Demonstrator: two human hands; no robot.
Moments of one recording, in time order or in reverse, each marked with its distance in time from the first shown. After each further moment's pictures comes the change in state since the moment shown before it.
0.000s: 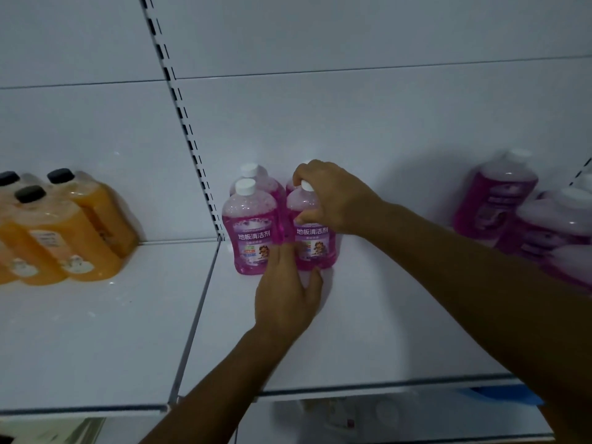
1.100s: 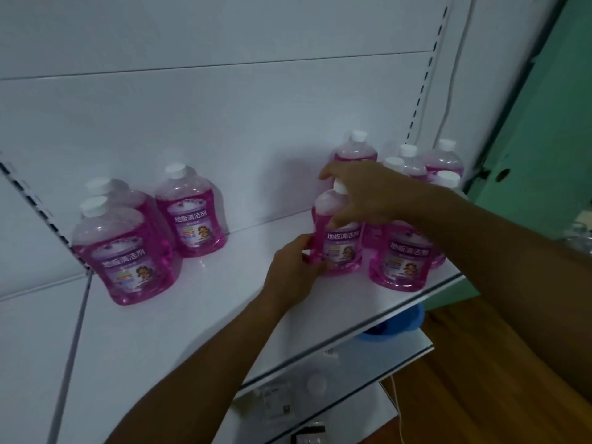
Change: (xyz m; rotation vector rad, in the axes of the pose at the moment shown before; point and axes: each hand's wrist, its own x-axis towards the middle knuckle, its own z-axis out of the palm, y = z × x) left_hand 0.010 0.090 0.110 -0.317 -0.670 0.069; right_hand -0.151 0.077 -0.101 -0.147 -0.133 0.498
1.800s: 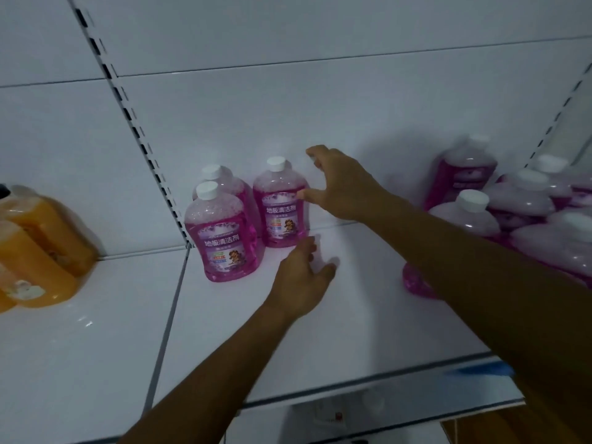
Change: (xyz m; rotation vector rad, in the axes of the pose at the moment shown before) left_hand -0.041 -0.033 -0.082 -0.046 0.211 -0.260; right_hand 0.111 -0.109 0.064 0.301 0.231 -0.217
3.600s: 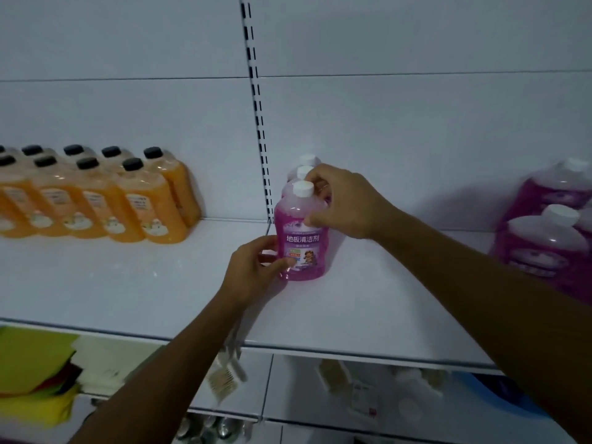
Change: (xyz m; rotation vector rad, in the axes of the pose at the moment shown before) left_hand -0.086 -0.076 -0.135 -0.009 0.315 0.072; right_hand -0.042 -0.118 0.025 0.249 -0.215 -0.219
